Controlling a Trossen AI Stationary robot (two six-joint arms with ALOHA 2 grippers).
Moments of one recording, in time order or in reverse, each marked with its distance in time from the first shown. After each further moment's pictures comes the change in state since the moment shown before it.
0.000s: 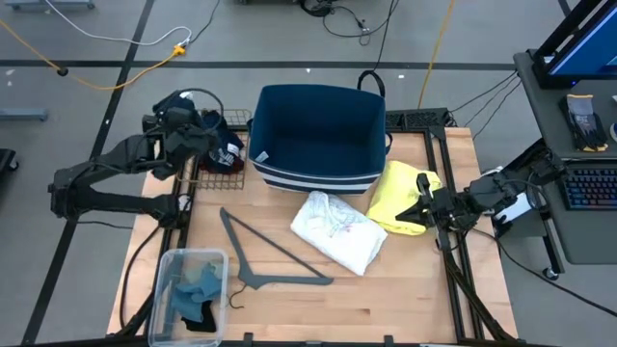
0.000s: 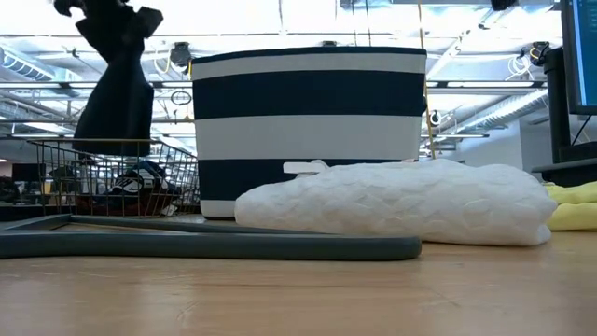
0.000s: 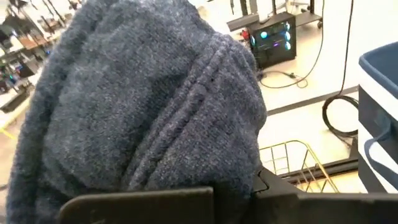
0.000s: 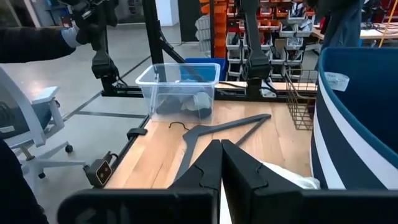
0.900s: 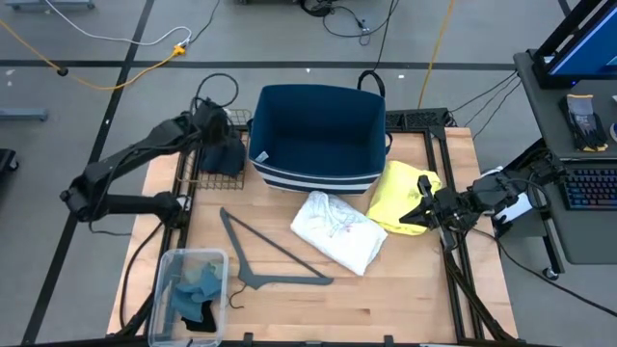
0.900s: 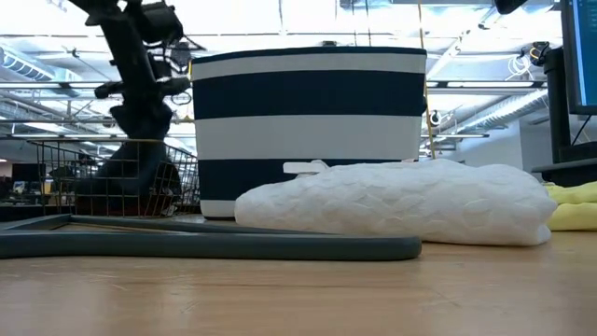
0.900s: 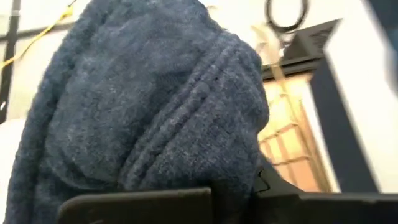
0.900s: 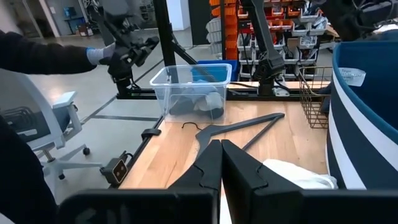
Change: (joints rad) left arm 0.468 0.215 -0.166 0.273 0.780 0.066; right arm 0.000 -0.039 -0.029 0.001 -0.052 0.038
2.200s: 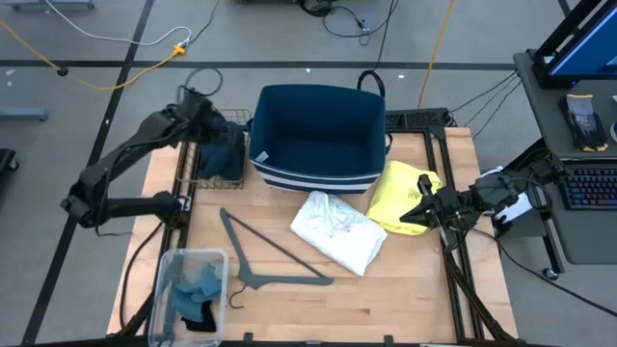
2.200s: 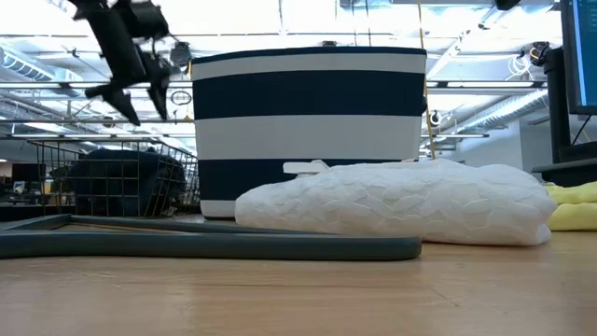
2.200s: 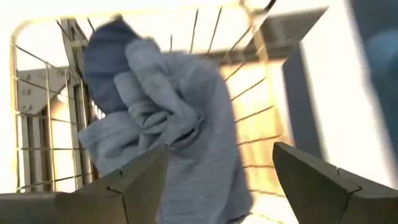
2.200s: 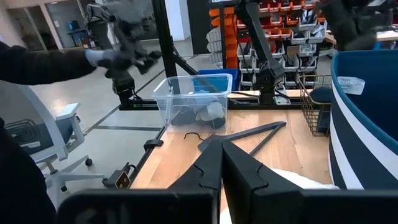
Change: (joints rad) left arm 0.151 -0.033 0.051 -0.108 0.283 -0.010; right arm 0.000 0.000 0.000 0.040 0.008 0.006
